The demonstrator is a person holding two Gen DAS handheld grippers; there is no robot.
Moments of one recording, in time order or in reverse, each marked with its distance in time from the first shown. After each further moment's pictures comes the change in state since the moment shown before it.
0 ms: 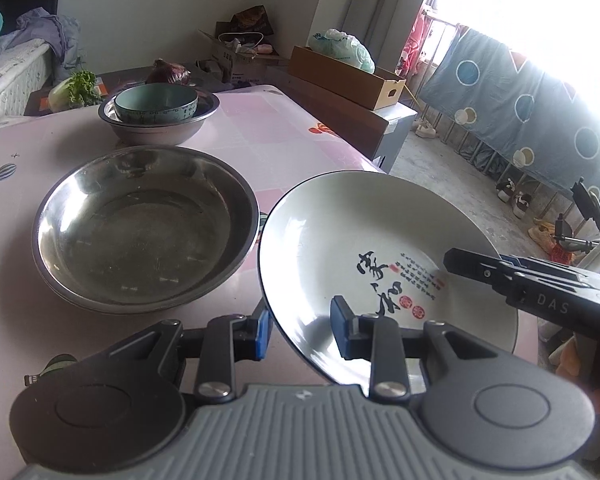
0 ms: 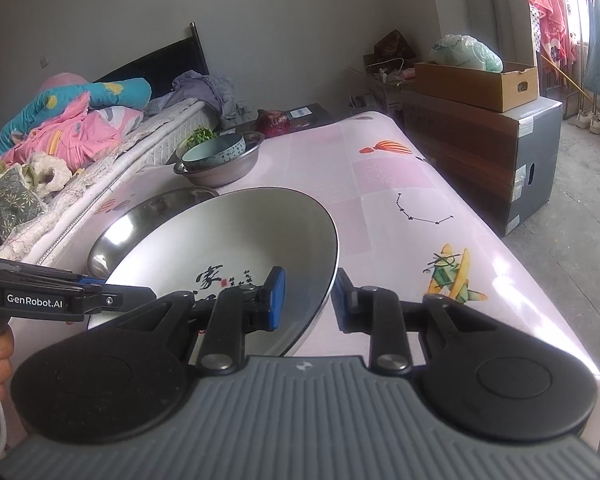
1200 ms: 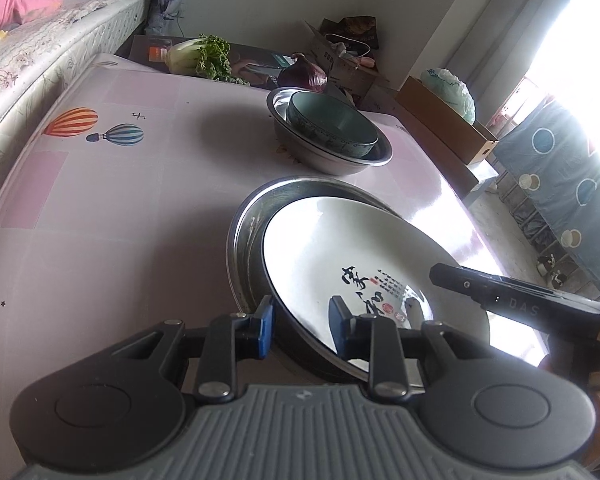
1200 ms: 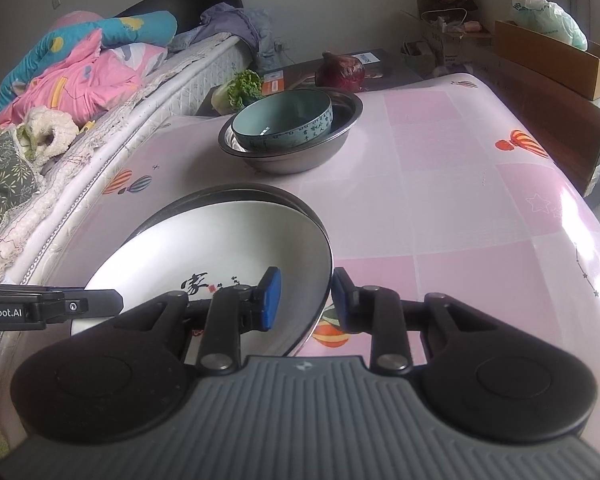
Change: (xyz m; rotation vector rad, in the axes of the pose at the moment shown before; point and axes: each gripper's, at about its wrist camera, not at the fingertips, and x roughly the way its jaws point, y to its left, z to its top) left arm -0.006 0.159 0.038 -0.293 0.009 0.081; right arm 0.168 0.111 0.076 -0.055 0.214 0.065
